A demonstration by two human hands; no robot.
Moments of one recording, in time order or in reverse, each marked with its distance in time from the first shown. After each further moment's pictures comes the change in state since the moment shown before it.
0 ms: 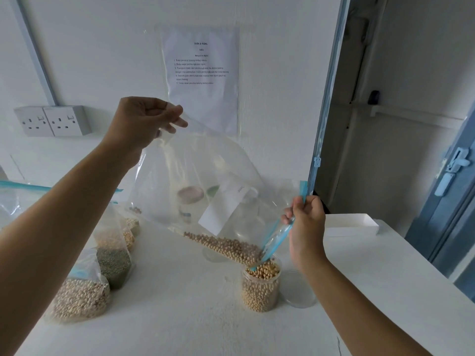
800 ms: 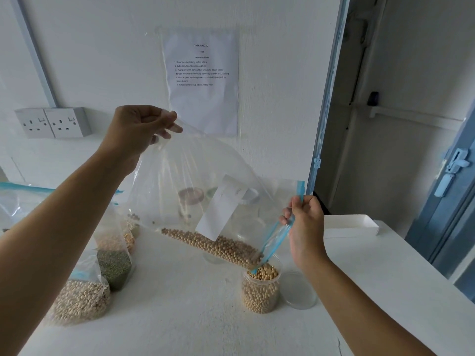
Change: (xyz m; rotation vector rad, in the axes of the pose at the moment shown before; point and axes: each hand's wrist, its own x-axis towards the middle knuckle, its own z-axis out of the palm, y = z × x) left_hand 0.002 -0.017 -0.009 -0.051 0.006 -0.023; right_hand -0.002 -0.006 -0.001 -0.036 -0.044 0.031
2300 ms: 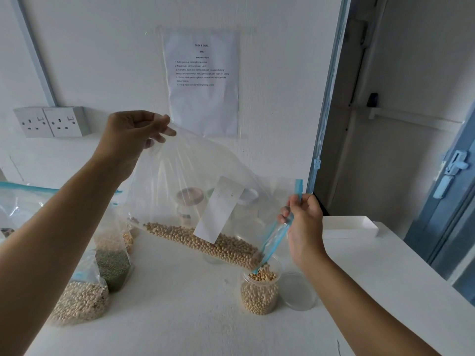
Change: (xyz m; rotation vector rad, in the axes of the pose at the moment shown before) left_hand 0.004 -0.021 -0.010 -0.102 0.017 -0.015; right_hand 0.004 -0.004 0.007 0.074 0.006 0.047
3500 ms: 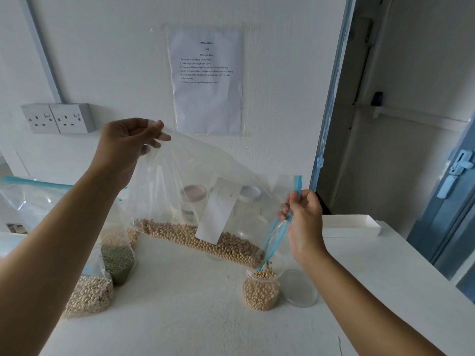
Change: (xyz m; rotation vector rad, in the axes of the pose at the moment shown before) left_hand -0.020 -0.012 -0.014 -0.028 0.068 -0.005; right_hand -0.003 0.001 0.004 -0.023 -0.030 -0.039
